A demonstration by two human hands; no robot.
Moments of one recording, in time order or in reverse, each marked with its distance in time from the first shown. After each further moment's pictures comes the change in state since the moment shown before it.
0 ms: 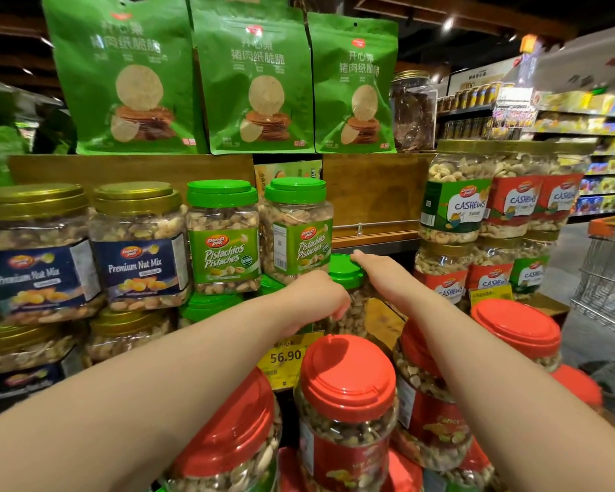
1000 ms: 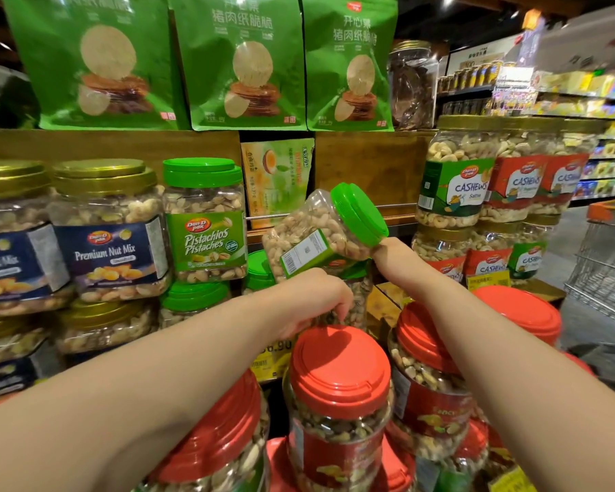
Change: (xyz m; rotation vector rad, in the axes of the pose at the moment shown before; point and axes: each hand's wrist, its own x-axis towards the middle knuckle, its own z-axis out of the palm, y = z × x) left_hand -0.006 0.000 0.010 -0.181 -0.111 -0.117; right_hand 0.000 0.010 -0.020 -0.144 0.056 -0.192
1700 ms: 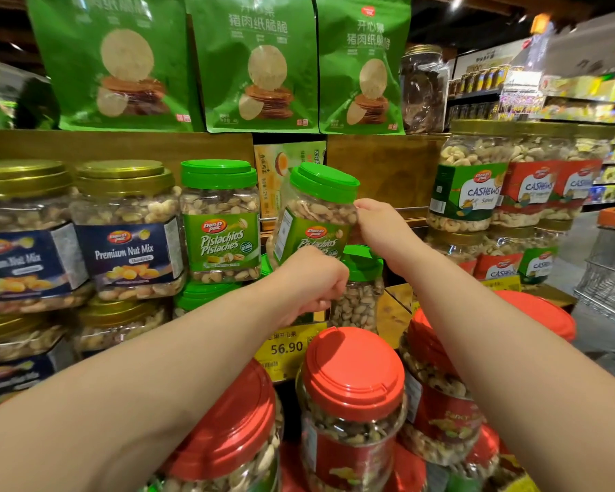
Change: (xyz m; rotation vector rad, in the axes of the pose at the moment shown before) left_hand 0.005 0.002 -0.021 -0.233 0.069 0.123; right_hand 0.024 -0.061 0.009 0.339 0.089 0.055
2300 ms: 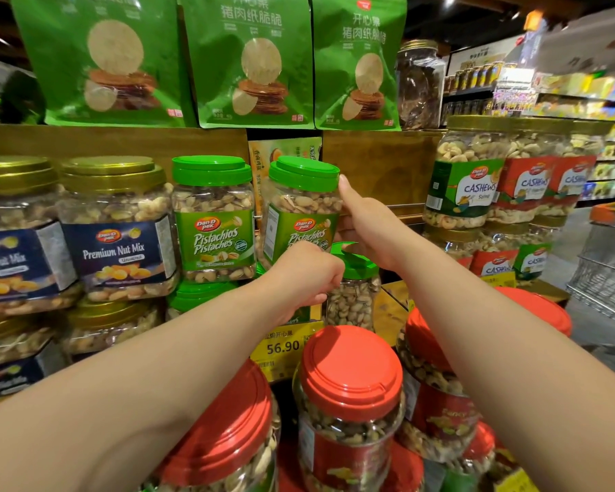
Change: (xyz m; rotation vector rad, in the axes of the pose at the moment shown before) left_hand 0.000 0.003 0.000 0.012 0.039 -0.001; right_hand -0.008 -0.013 0.006 0.095 -0.141 0.156
